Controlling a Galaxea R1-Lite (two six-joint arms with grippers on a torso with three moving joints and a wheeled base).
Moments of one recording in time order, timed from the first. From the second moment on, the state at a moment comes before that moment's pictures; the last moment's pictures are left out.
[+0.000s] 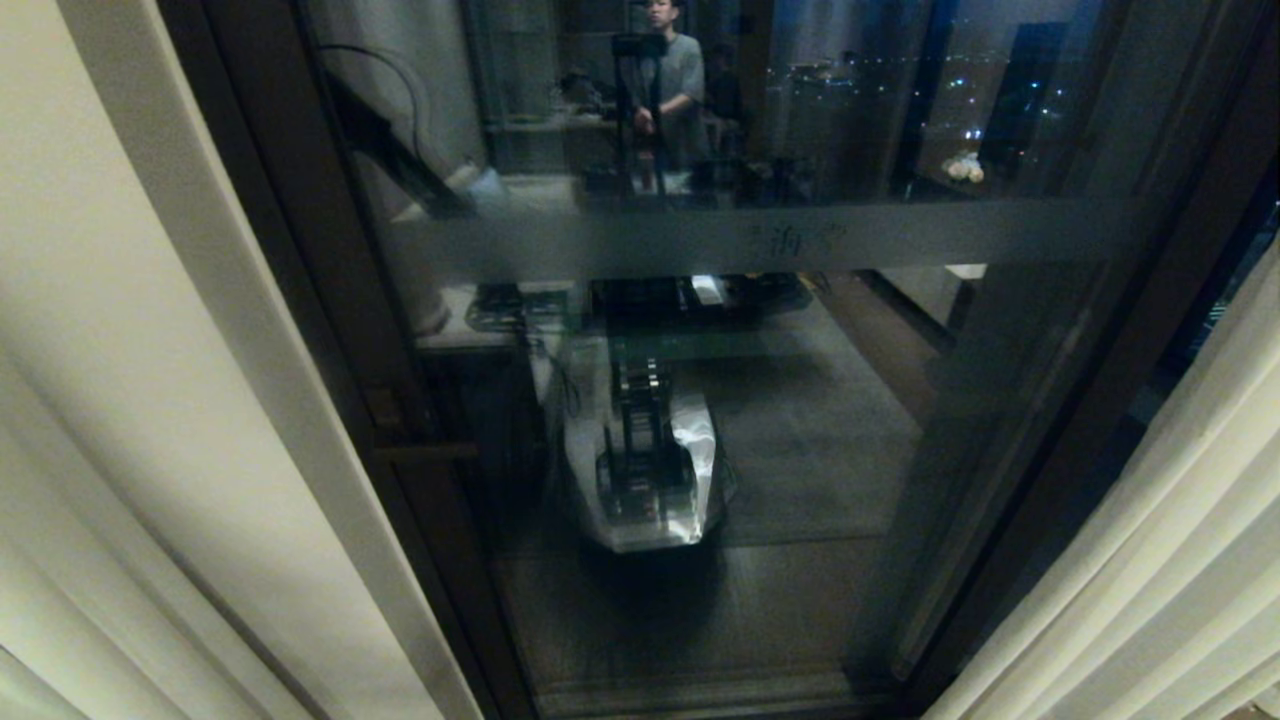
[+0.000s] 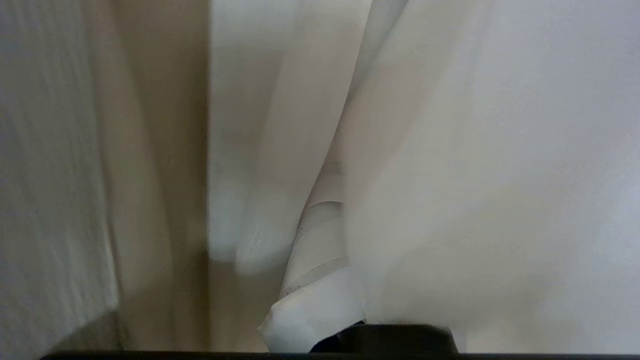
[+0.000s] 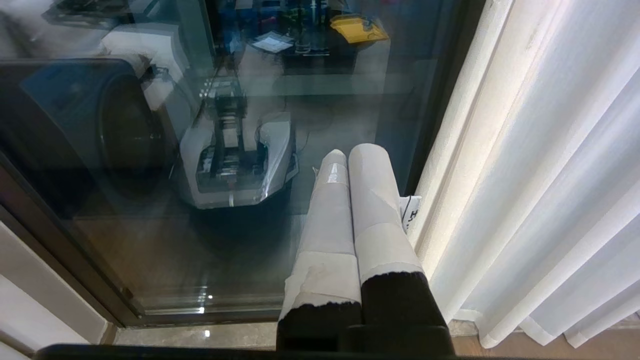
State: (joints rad) left arm 1.20 2.13 -1.97 -0.47 -0.53 -0.33; right arm 0.00 0.00 0.00 0.00 0.00 -0.01
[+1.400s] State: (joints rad) left arm 1.12 1.68 -1.42 -0.52 -0.62 -0.31; right arm 0.00 0.00 0.00 0.00 0.00 -0.01
